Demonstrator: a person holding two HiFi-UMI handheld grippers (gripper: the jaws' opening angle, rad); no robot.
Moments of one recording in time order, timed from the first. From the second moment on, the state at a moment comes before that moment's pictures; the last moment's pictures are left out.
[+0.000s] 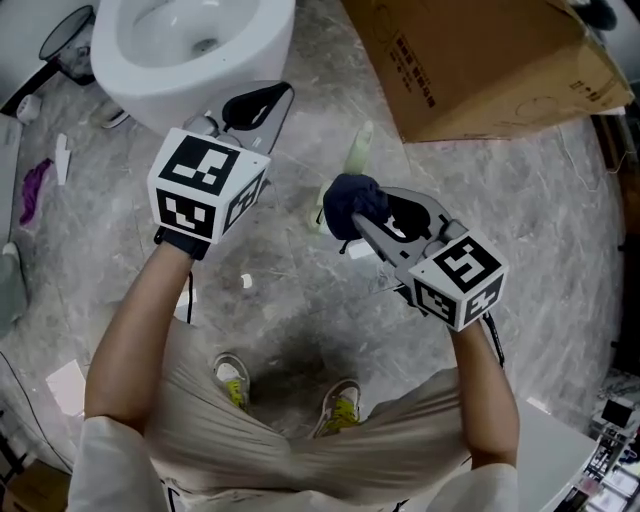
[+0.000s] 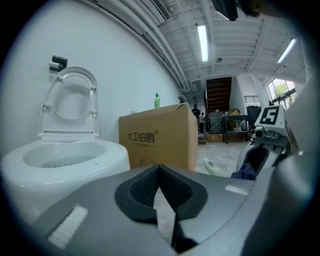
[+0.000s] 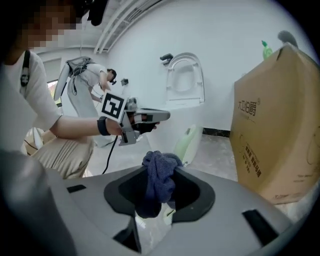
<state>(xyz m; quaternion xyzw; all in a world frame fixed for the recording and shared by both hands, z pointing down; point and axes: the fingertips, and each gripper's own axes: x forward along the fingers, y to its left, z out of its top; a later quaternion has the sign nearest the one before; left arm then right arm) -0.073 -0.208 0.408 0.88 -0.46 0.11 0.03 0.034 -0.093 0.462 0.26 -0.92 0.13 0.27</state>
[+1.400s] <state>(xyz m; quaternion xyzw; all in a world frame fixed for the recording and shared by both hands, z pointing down) -0.062 -0.222 0.386 0.89 -0.44 0.08 0.04 0.040 -0.102 0.510 0.36 -0.89 0.07 0.28</state>
